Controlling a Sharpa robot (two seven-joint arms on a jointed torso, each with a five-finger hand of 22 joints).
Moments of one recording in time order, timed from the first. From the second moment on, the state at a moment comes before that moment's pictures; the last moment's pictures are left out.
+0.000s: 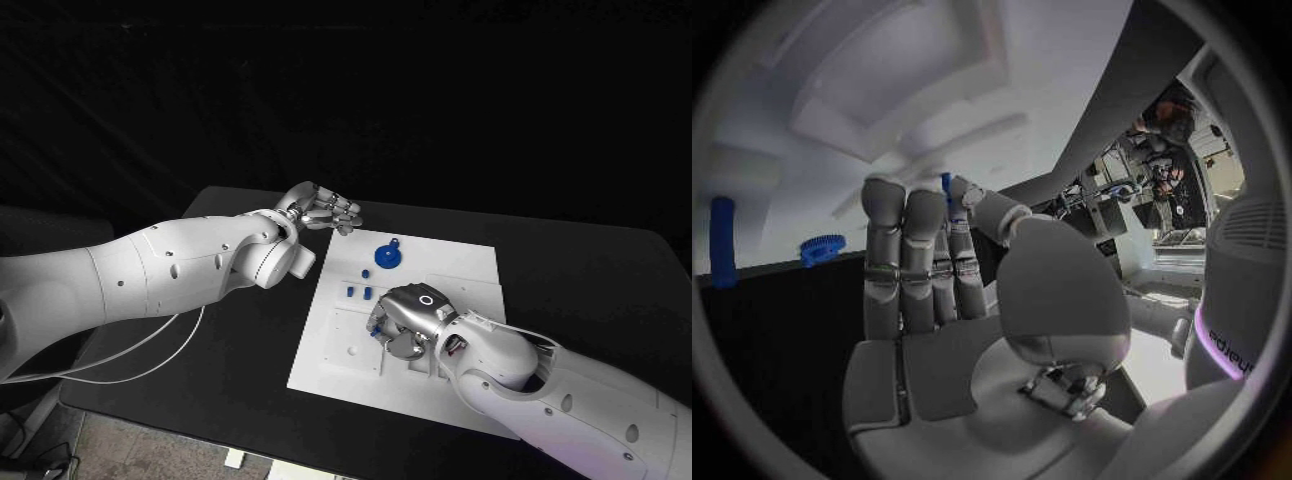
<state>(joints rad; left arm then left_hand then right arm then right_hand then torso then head) 1.32 -0.73 -0.15 1.31 -0.36 -0.43 0.19 1.43 -0.04 0.20 -0.12 0.15 1.10 0.13 0.07 0.06 1.20 0.10 0.06 0.06 1.33 0.04 0.14 0.11 0.09 1.07 0.02 0.07 1.09 0.91 -0.57 0.10 1.51 -1.96 -0.26 -0.13 1.26 -0.12 0.67 -0.24 0.07 1.28 0.07 0.06 0.07 1.35 0.04 0.06 0.06 1.44 -0.06 0.82 0.69 0.11 1.46 -0.09 0.53 1.12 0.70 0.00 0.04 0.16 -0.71</state>
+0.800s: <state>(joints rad) 1.32 -0.73 -0.15 1.31 -0.36 -0.43 0.19 1.43 -0.04 0.20 -0.12 0.15 1.10 0.13 0.07 0.06 1.20 0.10 0.06 0.06 1.33 0.04 0.14 0.11 0.09 1.07 0.02 0.07 1.09 0.91 -0.56 0.10 1.51 -2.01 -0.24 -0.16 1.26 -0.12 0.68 -0.23 0.06 1.28 0.07 0.06 0.07 1.34 0.04 0.05 0.06 1.44 -0.06 0.82 0.69 0.11 1.46 -0.09 0.52 1.14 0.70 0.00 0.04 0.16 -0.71</state>
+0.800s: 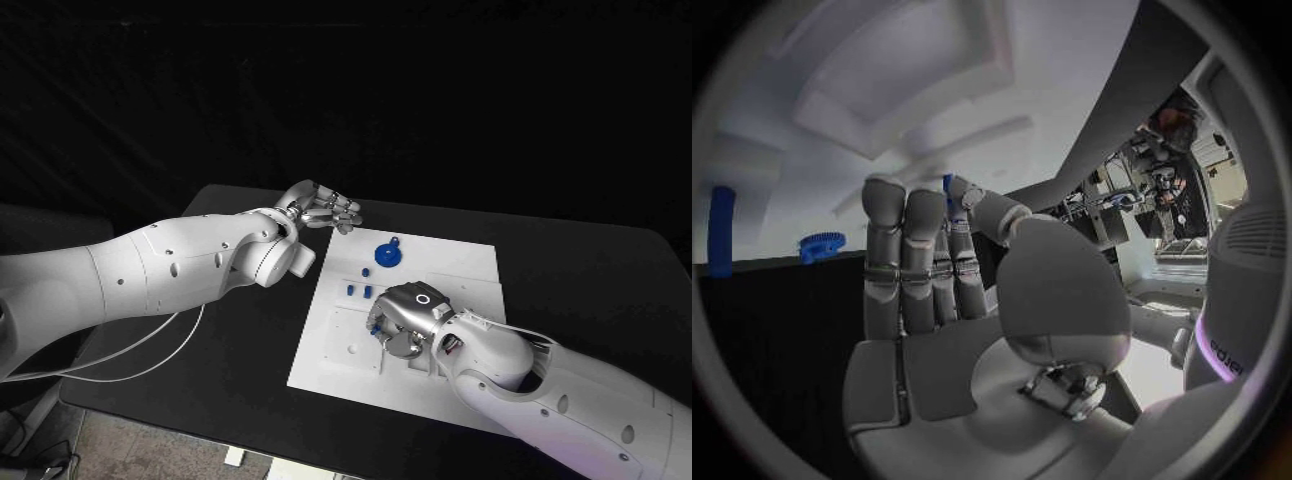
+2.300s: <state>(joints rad) 1.32 -0.74 -0.15 1.31 -0.36 -0.42 0.18 1.43 -0.04 0.20 -0.13 0.15 1.10 0.13 0.07 0.06 1.20 0.10 0.06 0.06 1.33 0.04 0.14 0.11 0.09 1.07 0.02 0.07 1.09 0.91 -0.60 0.08 1.56 -1.99 -0.27 -0.17 1.28 -0.19 0.40 -0.13 0.10 1.10 0.09 0.07 0.06 1.10 0.09 0.06 0.06 1.44 -0.02 0.80 0.63 0.16 1.47 -0.04 0.35 1.01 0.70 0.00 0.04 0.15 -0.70</state>
